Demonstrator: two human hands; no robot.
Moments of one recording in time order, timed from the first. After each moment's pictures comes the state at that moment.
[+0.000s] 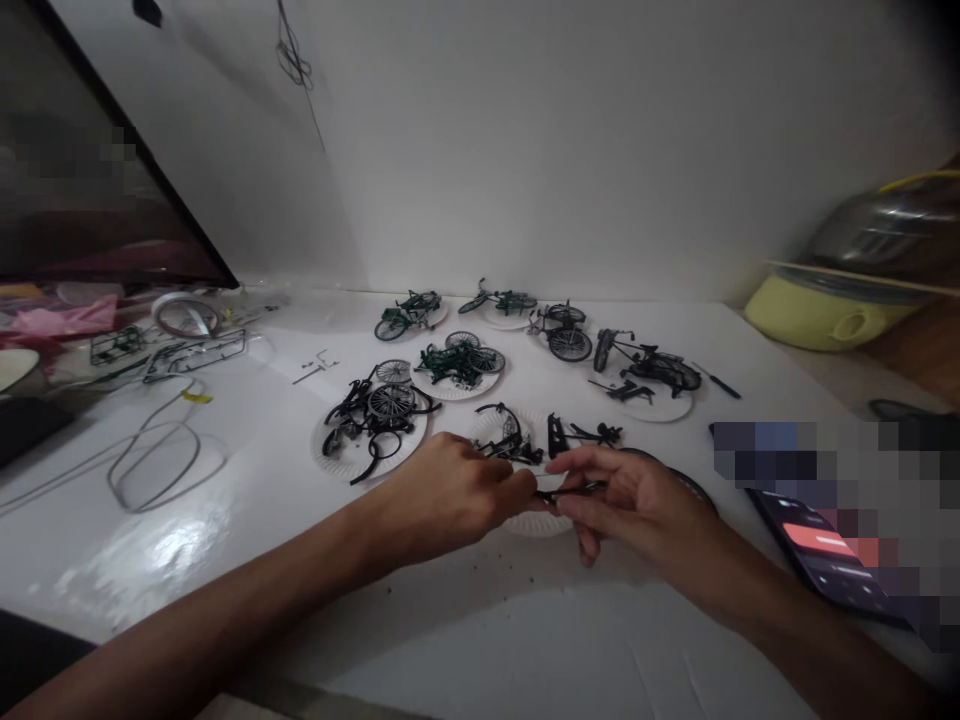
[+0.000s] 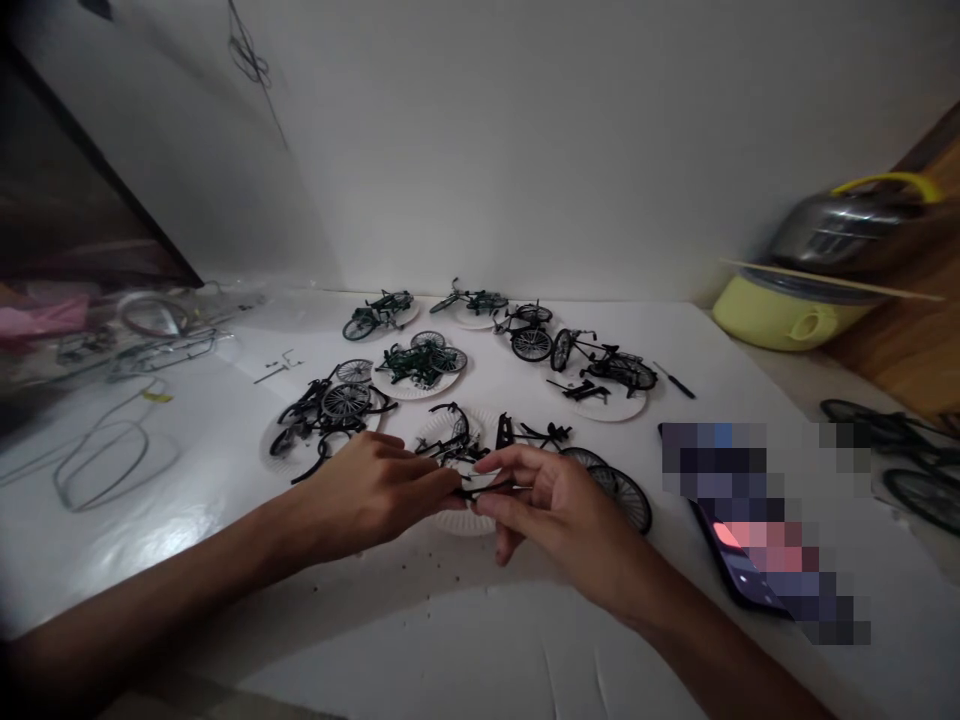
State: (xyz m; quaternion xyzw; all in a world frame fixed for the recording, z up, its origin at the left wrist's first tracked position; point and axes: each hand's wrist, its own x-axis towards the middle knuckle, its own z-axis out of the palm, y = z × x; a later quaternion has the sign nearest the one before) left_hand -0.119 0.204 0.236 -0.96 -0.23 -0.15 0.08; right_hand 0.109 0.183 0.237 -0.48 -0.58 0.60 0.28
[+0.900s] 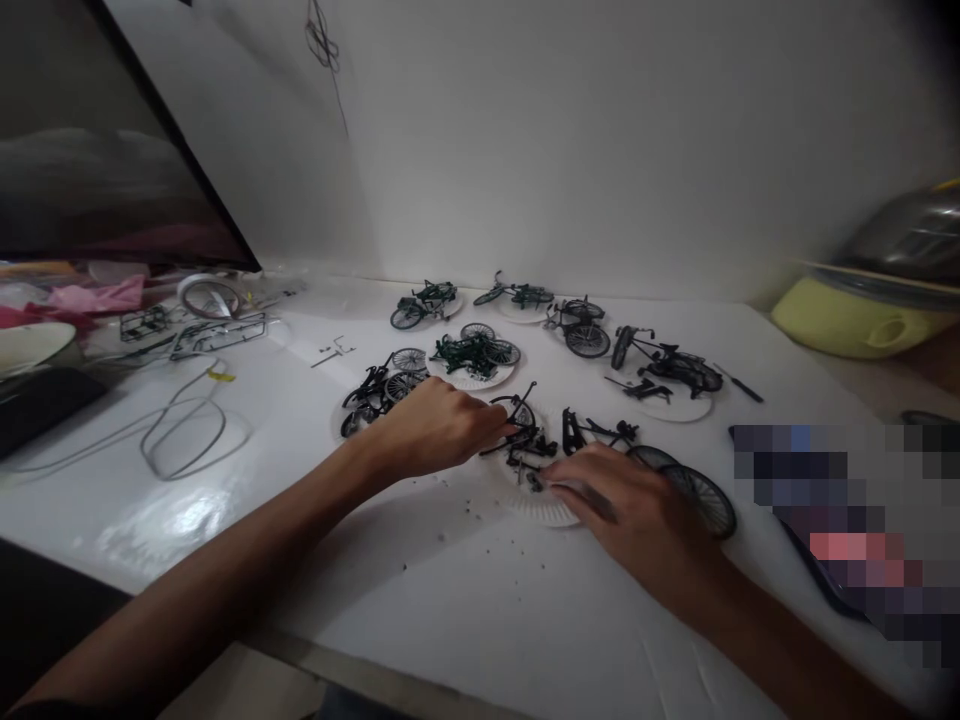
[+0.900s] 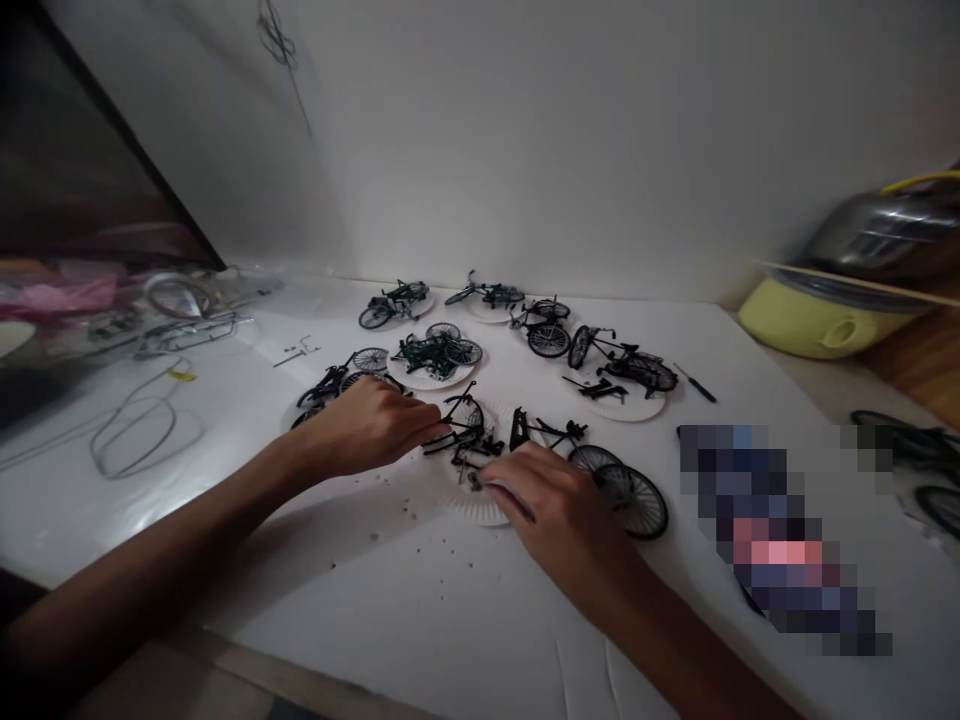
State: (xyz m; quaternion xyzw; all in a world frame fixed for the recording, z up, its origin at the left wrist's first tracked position) left_hand -0.147 0.242 0.239 -0.94 -0.28 -0.16 0.11; right_hand 0.105 0.185 0.207 -0.38 -0.86 0.15 0.30
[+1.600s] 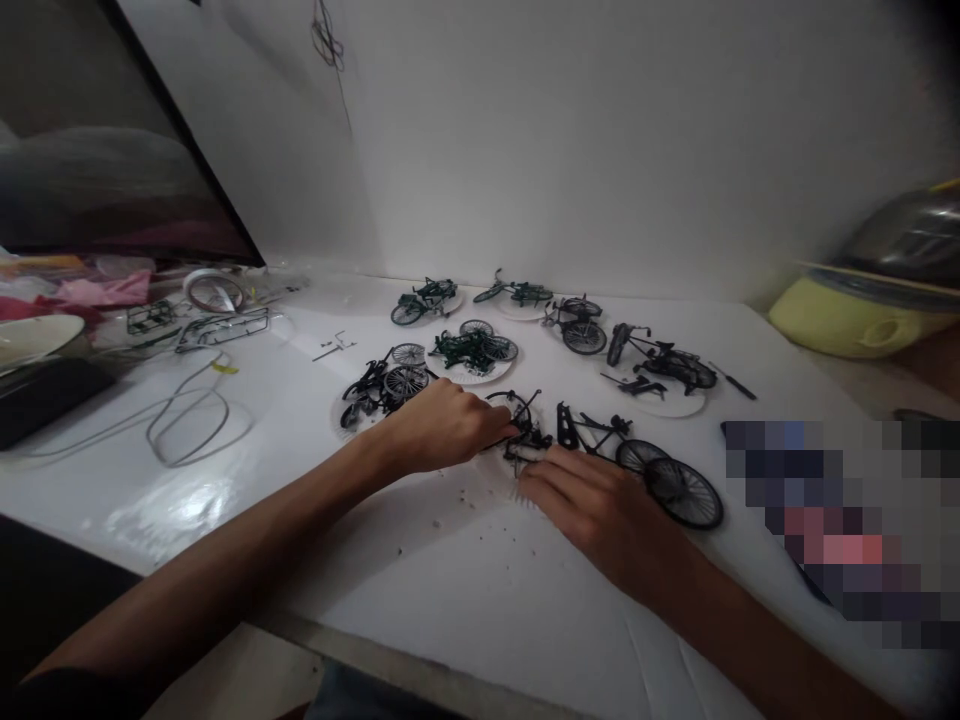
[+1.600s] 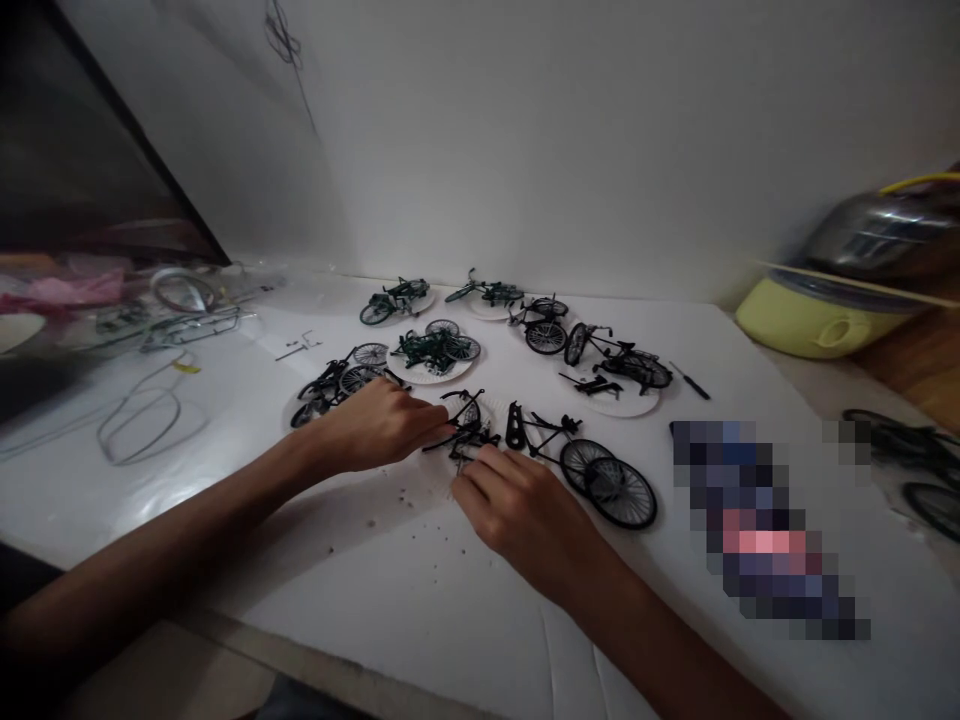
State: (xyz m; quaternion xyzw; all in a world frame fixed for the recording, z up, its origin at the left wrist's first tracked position) left_hand -0.137 0.239 0.230 -0.94 -0.27 -0.15 0.11; right_hand 0.089 0.180 0.214 -0.25 -0.95 -0.07 0.19
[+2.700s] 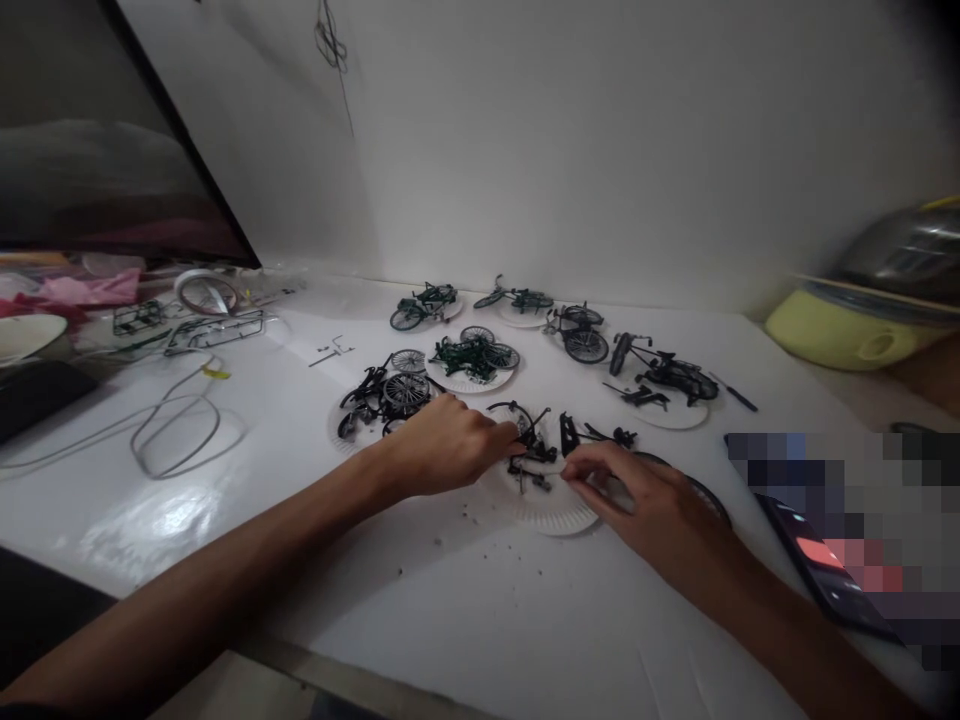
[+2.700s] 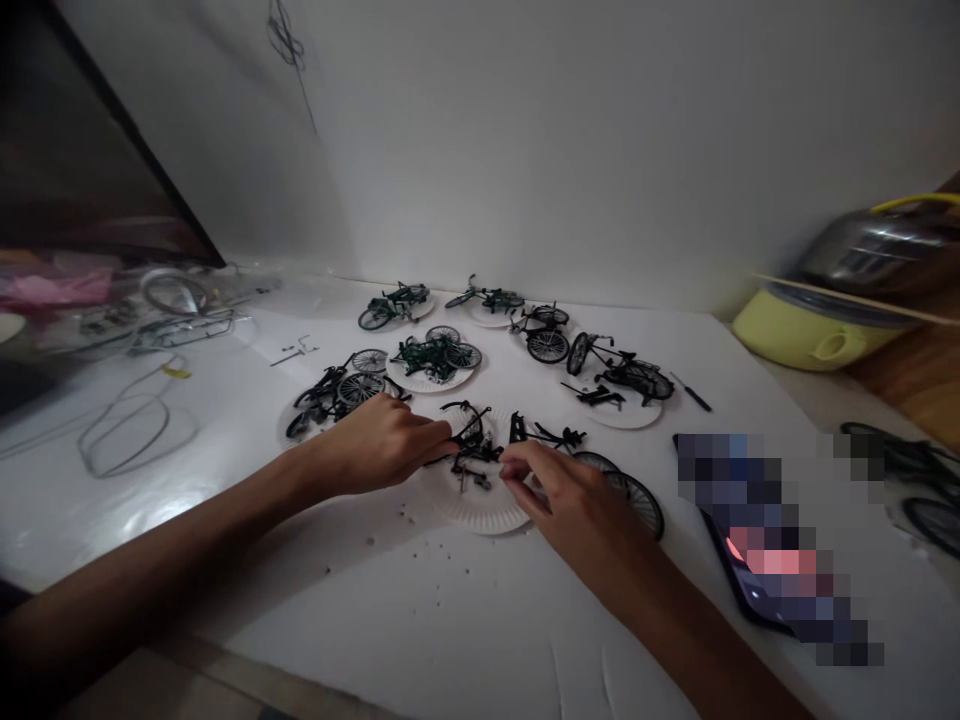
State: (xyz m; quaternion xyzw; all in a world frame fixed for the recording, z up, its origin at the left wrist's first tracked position) left_hand -0.134 0.234 0.230 -0.95 -0.26 -0.17 0.08; right_hand 0.120 0.193 0.213 -0.46 -0.84 0.13 0.25
